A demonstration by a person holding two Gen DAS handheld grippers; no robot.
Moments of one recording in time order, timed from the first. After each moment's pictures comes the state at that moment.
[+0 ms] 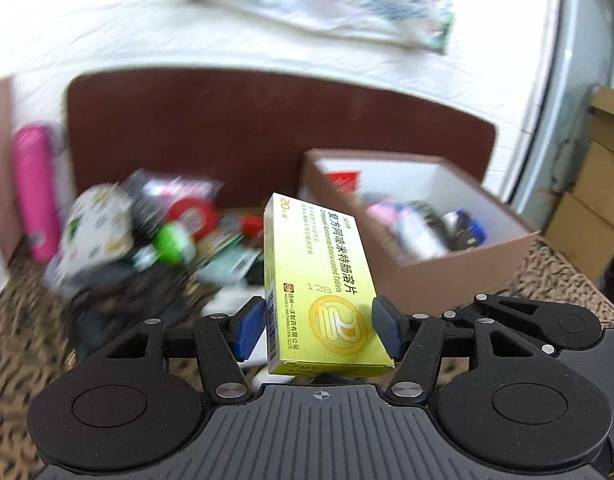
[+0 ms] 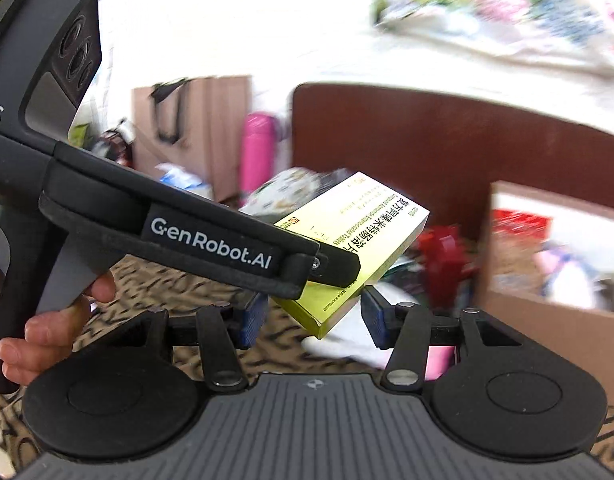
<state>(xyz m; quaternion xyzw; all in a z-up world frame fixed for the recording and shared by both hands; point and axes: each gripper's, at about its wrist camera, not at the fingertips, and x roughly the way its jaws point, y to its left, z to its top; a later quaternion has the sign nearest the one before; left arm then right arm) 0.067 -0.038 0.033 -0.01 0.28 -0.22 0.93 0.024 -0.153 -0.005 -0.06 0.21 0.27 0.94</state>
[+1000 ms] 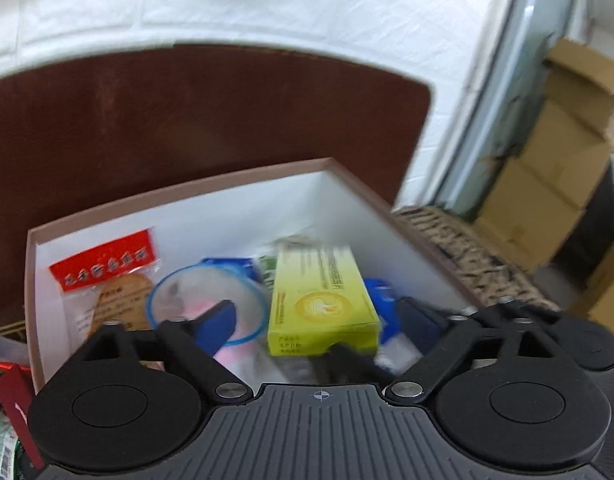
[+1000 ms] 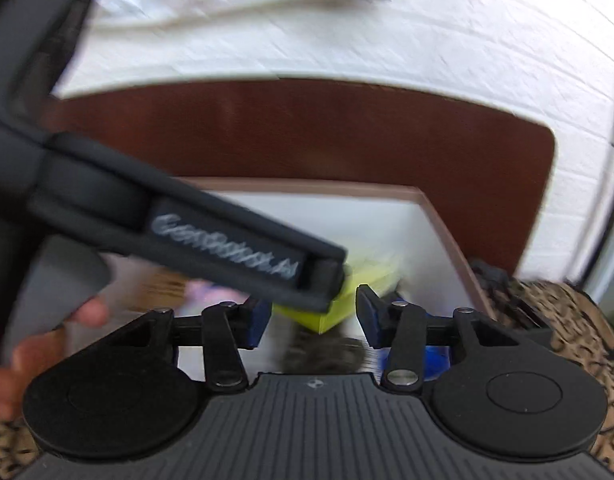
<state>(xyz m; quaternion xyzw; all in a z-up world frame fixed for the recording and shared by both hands) 0.267 -0.289 0.023 0.02 0.35 -0.34 0.87 0.189 -0.352 -0.006 -0.03 0.26 0.01 0.97</state>
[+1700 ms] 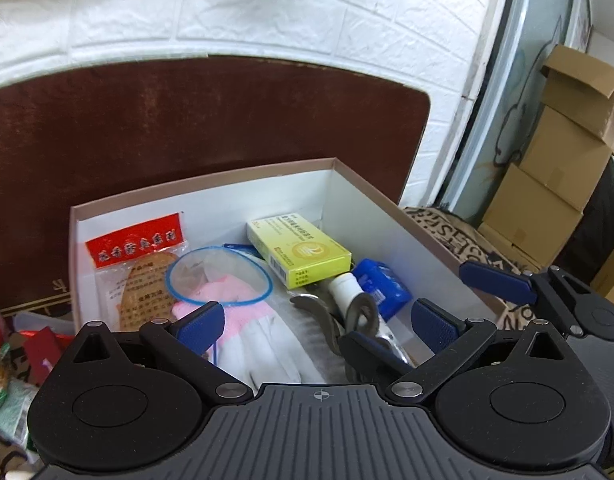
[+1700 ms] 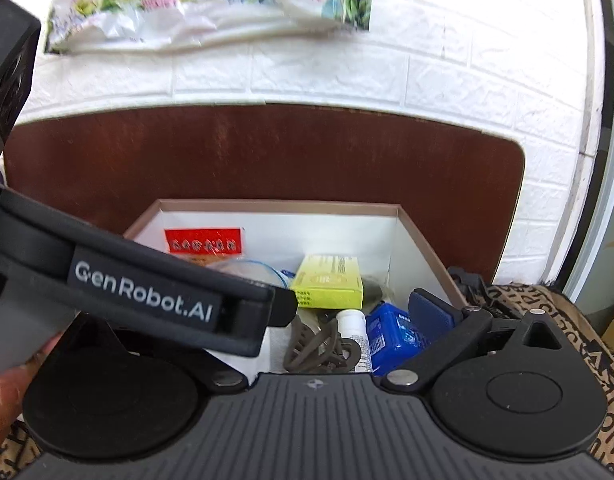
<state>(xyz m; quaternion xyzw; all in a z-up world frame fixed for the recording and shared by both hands) 0.218 -0.251 0.034 0.01 0.32 -0.33 0.89 0.139 -0.336 -0.001 -0.03 0.19 -0.01 0.98</state>
